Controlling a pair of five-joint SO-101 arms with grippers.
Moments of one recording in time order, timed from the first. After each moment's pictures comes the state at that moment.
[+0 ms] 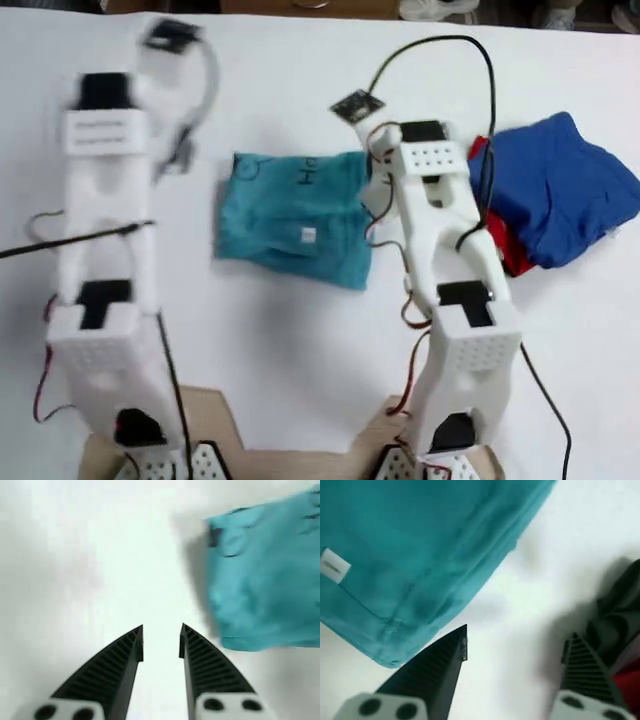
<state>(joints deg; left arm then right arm) -14.2 21.9 -35.7 96.7 -14.5 -11.5 26.2 -13.6 79.5 32.2</state>
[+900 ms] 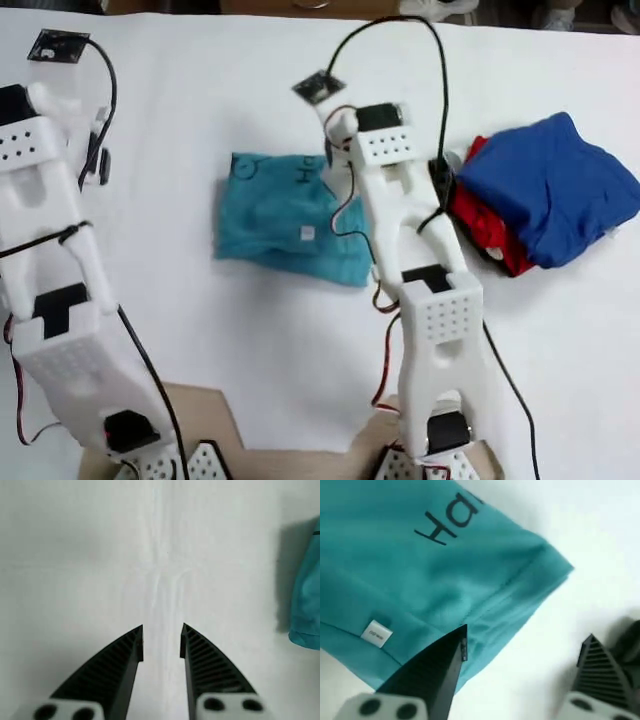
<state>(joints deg) -27.2 21.9 -35.7 96.9 -18.8 -17.8 40.8 -39.5 87.3 24.0</state>
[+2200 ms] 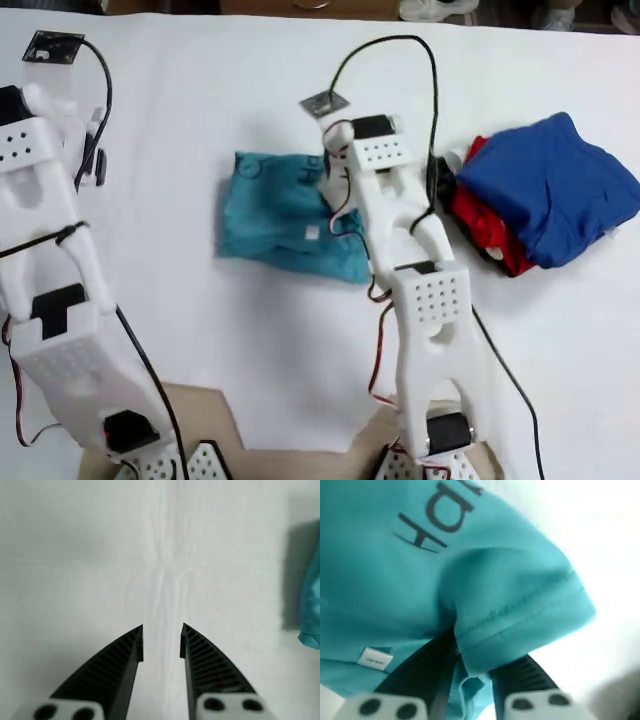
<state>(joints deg) -28.0 21.9 -35.7 96.9 -18.8 -15.8 54.2 -45.2 87.1 22.8</state>
